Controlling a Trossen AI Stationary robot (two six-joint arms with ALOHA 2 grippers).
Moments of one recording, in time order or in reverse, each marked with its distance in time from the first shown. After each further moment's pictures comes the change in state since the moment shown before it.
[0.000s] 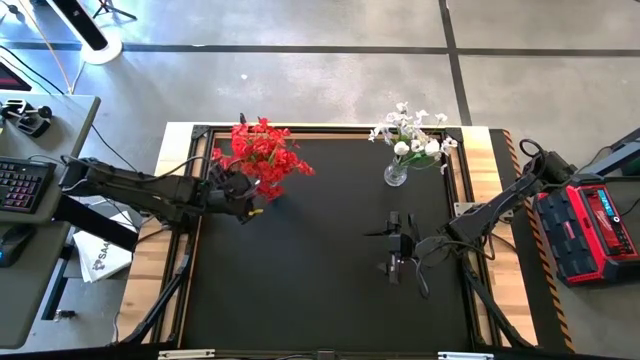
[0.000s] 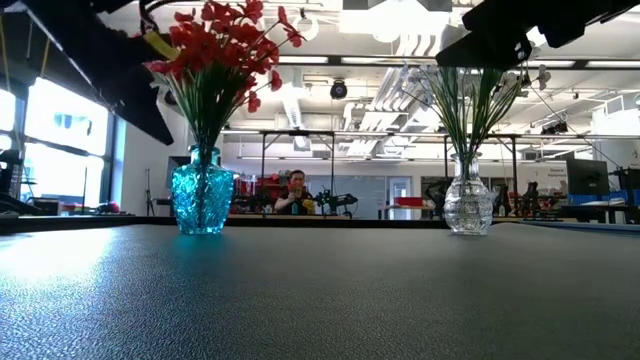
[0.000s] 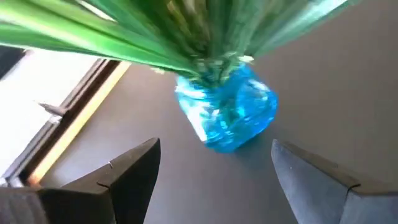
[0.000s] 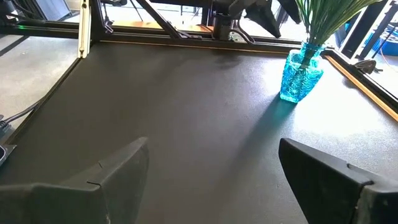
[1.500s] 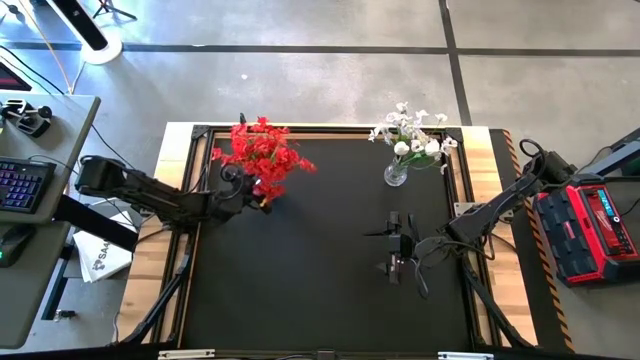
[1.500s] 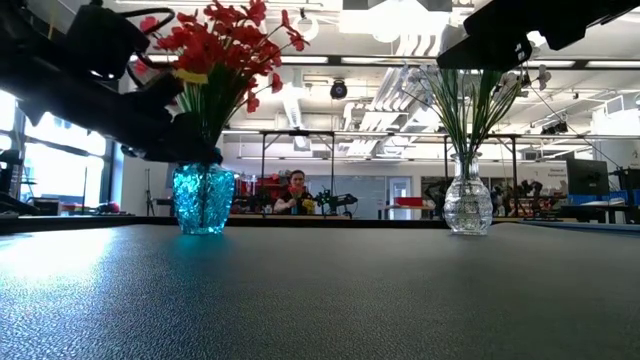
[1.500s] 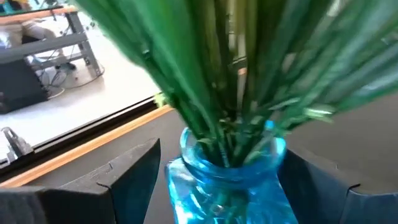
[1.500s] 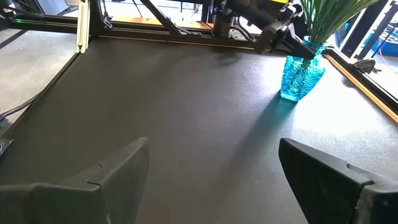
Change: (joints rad) left arm 0.090 0.270 -0.481 1.427 -0.211 0.207; right arm 0.000 0.000 0.000 -0.013 0.000 -0.007
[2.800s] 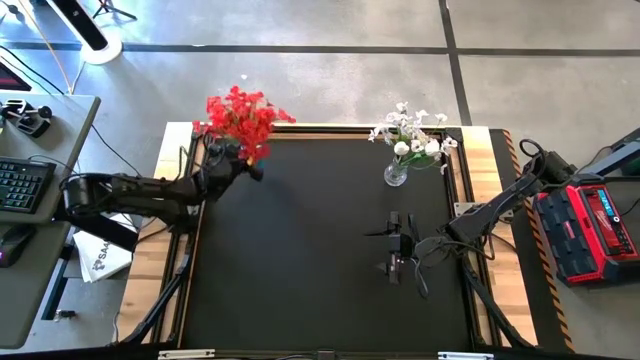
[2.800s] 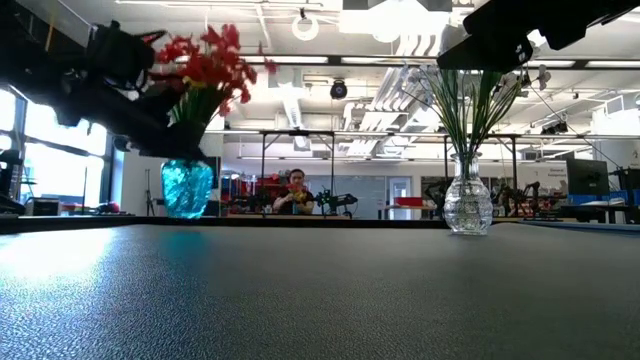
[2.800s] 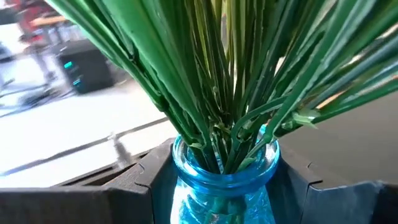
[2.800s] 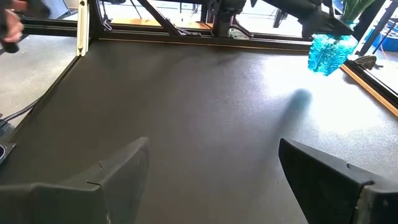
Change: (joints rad) left arm 0.461 -0.156 0.001 -0.050 0.188 0.143; right arm 0.000 0.000 0.000 0.000 0.000 0.023
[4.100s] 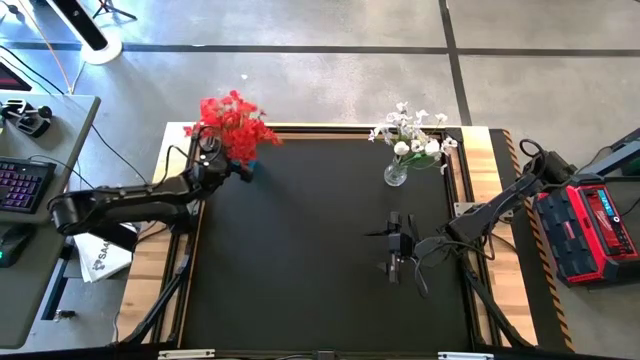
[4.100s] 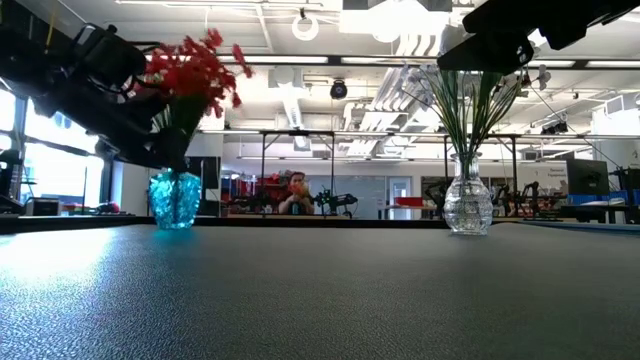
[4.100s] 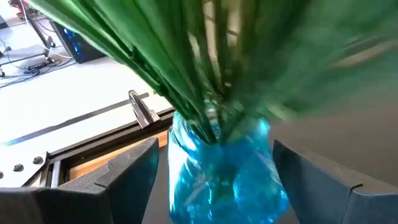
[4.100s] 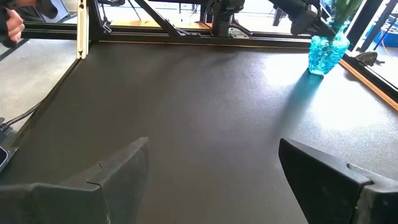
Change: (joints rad) left arm 0.099 -0.219 -0.001 -0.392 0.101 -0.060; right arm 0.000 0.000 0.000 0.000 0.000 0.023
